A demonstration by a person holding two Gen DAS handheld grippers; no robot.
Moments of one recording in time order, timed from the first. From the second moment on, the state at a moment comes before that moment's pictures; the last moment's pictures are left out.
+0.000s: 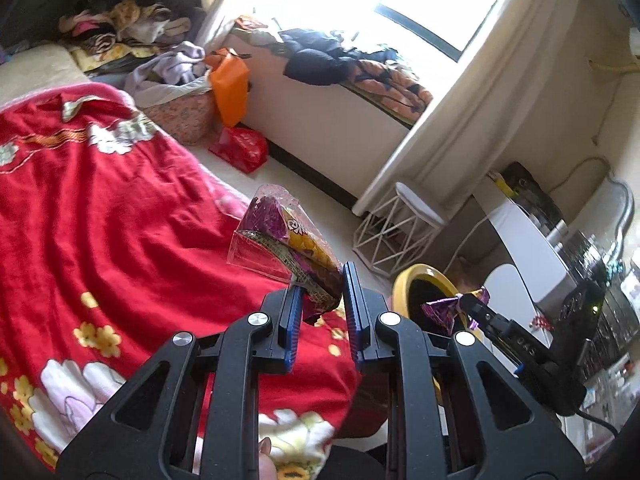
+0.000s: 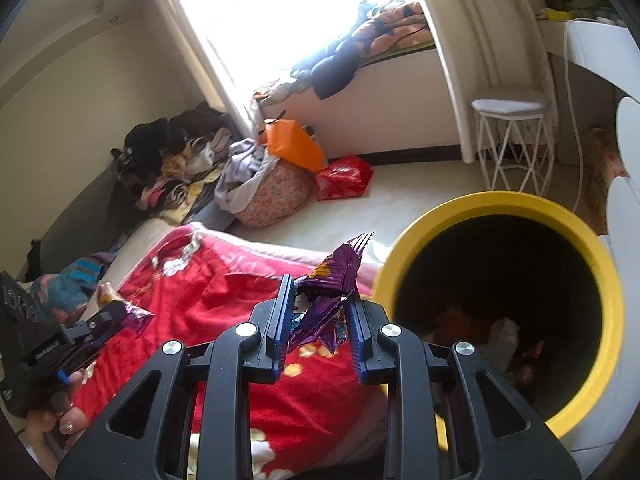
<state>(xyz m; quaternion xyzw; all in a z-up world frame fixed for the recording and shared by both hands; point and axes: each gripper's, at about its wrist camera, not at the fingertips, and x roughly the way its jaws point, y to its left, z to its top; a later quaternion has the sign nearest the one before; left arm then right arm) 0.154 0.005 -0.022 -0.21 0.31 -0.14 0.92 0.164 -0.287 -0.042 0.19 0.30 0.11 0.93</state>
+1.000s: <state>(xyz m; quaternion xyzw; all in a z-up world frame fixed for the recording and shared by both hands) 0.190 -0.177 -0.058 -0.08 0.38 -0.28 0.88 0.149 -0.399 -0.085 0.21 0.32 -0.01 0.92</state>
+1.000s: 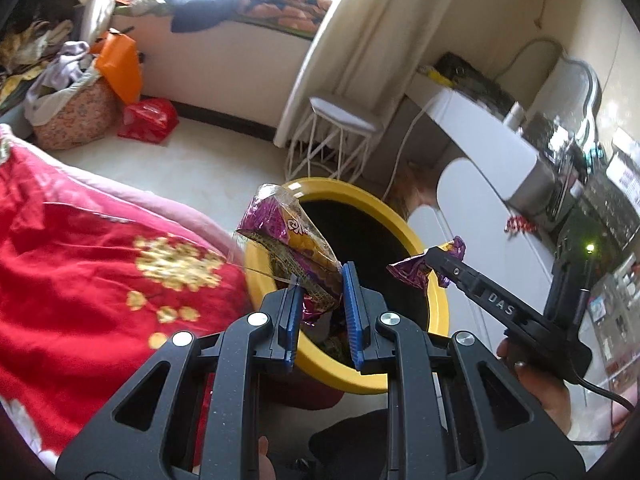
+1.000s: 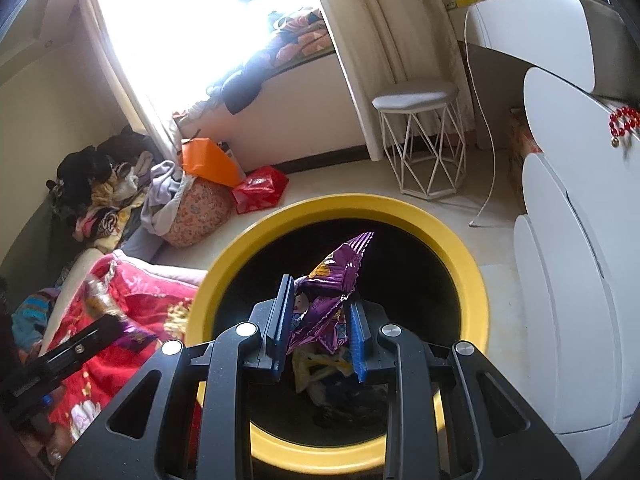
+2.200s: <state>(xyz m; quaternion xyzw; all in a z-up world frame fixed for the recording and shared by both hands) 0.107 -0.105 -0.035 -0.05 0.29 -0.13 0.95 0.038 -0.324 -0.042 0.04 0.13 -0.01 0.99</state>
